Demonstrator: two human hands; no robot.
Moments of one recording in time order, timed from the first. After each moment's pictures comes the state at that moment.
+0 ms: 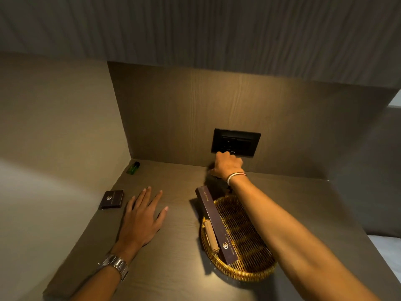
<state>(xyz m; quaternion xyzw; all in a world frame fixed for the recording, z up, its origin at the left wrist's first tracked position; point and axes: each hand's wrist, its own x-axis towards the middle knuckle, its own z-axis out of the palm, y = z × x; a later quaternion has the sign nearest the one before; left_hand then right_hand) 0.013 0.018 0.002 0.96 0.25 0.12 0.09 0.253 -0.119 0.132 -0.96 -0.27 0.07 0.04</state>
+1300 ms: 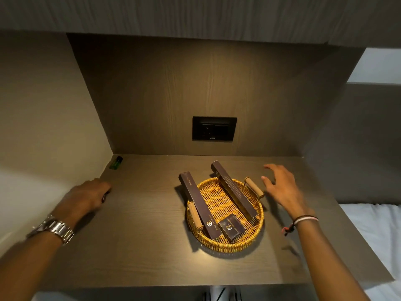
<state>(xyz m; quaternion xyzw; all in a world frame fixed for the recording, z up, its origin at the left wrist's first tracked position) -0.004 0.121 0.068 0.95 0.27 -0.17 -0.05 0.244 -0.348 0.087 -0.95 -0.17 0.02 0.26</state>
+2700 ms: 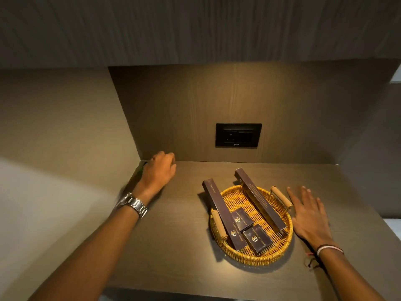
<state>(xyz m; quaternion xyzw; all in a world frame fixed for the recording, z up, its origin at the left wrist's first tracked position) 0.081 0.022 0.135 0.96 0.24 0.10 0.08 0.247 -0.367 -0.005 -0.97 -0.21 -0.01 0.06</state>
